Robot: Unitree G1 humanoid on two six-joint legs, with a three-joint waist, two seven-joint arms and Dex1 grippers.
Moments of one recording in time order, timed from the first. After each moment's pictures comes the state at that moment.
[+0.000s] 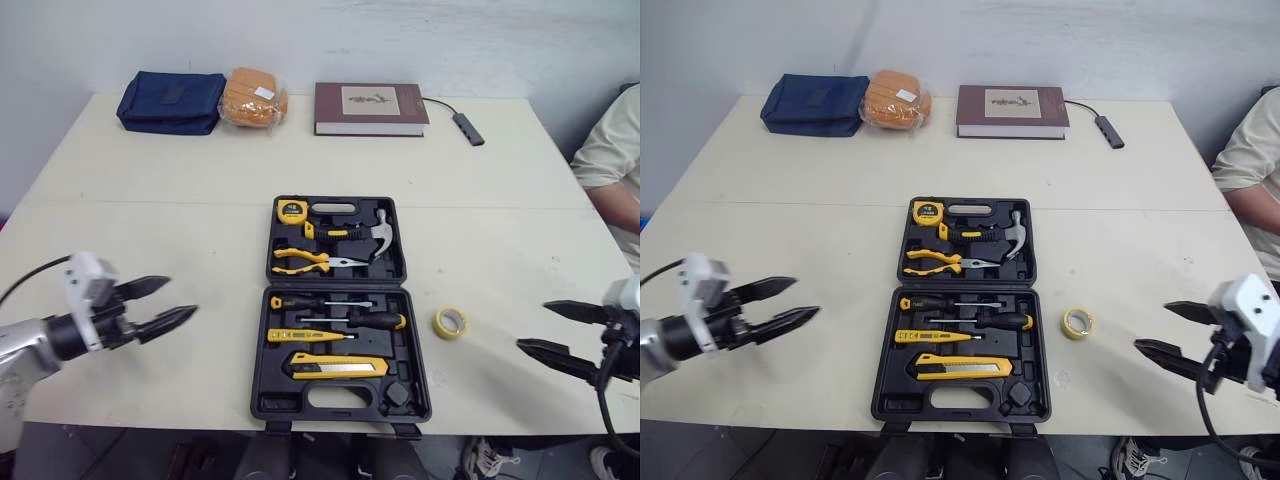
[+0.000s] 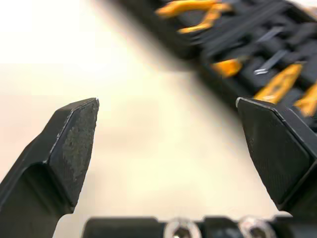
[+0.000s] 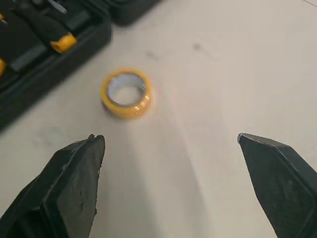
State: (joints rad) left arm 0.12 0.86 0.59 -0.19 -0.63 0.63 -0.94; right arm 0.41 -0.98 -0.73 -0.29 0.54 0.54 1.09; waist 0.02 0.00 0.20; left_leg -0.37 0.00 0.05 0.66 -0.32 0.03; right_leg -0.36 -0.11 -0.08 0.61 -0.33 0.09
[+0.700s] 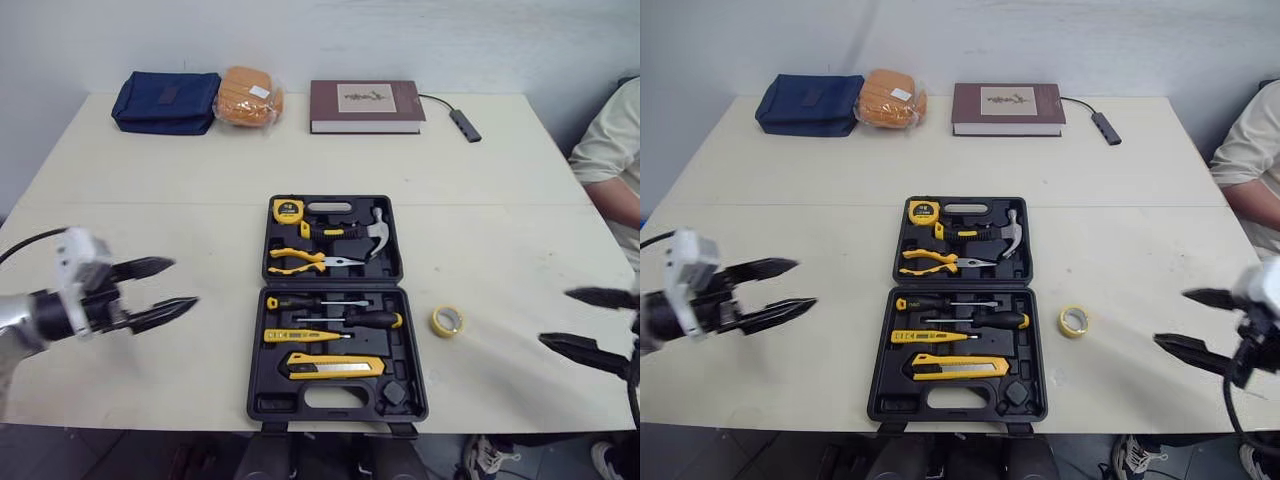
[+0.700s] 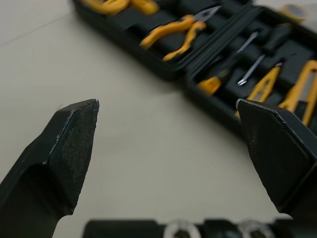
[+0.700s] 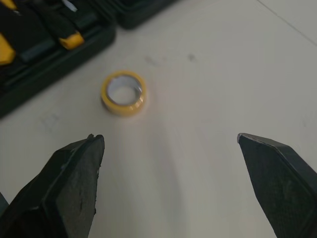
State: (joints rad) left arm -0.10 0.91 0.38 -0.35 -0.68 0.63 -1.01; right arm 0.27 -1.15 -0.70 -0.42 0.58 0.57 1.20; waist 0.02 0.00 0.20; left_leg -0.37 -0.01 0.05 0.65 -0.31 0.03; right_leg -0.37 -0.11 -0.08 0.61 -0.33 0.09
